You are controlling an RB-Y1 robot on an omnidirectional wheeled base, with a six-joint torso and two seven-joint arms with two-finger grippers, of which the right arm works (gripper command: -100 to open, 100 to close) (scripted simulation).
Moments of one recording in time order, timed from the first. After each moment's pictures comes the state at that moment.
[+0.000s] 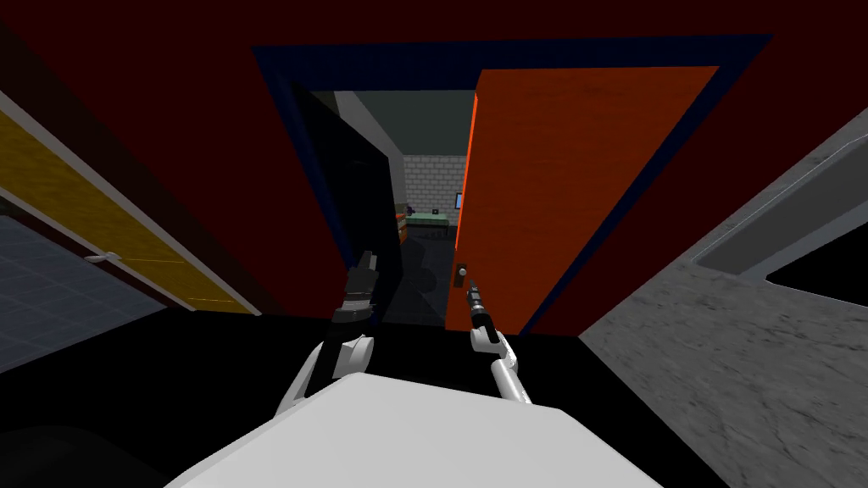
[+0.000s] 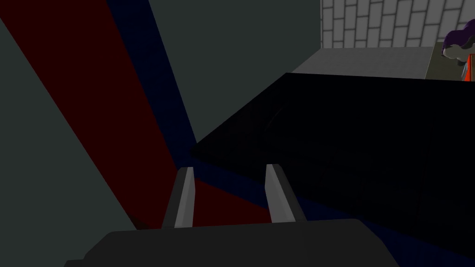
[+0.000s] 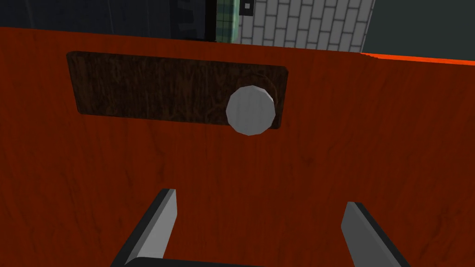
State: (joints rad) arm -0.14 0.02 -0.01 -1.13 0.01 -0.32 0.03
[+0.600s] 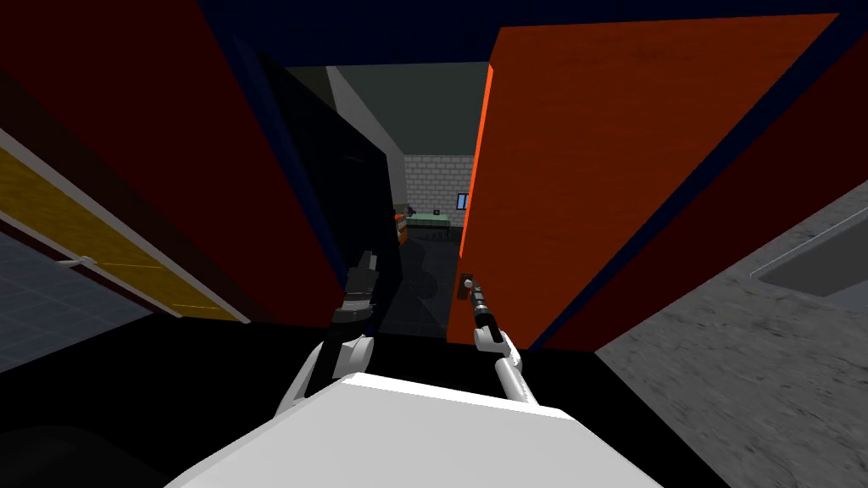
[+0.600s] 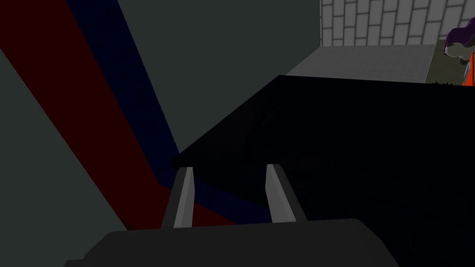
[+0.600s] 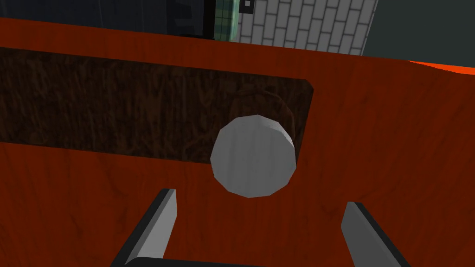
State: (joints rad) arm -0.16 -0.02 -0.02 -1.10 0.01 -0.33 0.03
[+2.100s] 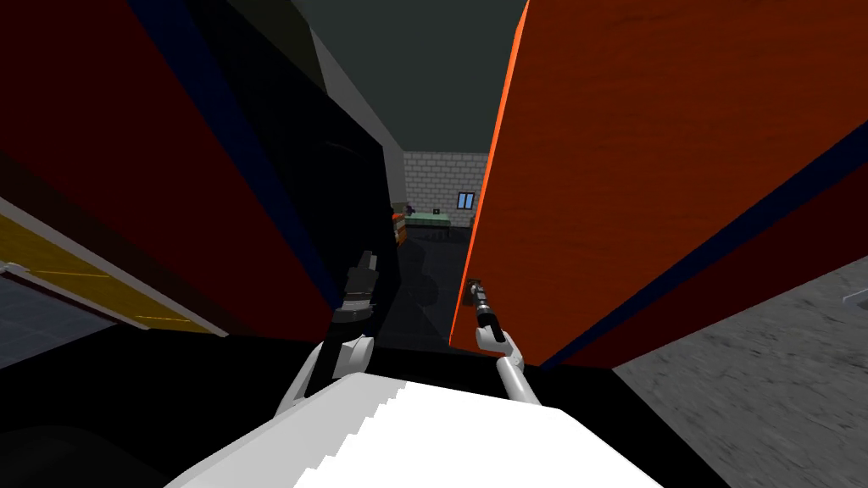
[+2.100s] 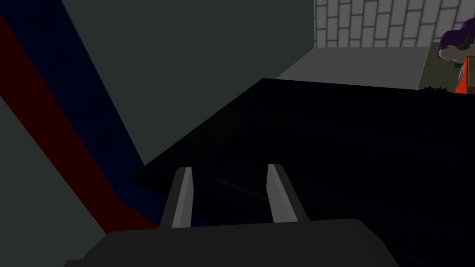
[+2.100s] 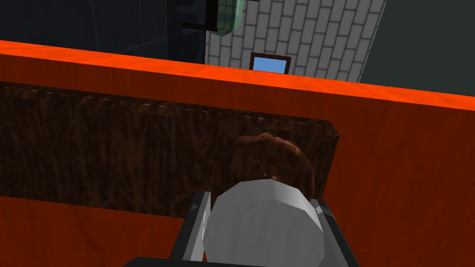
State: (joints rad) arm -0.18 -0.02 -0.07 -1.07 0.00 -0.34 0.04
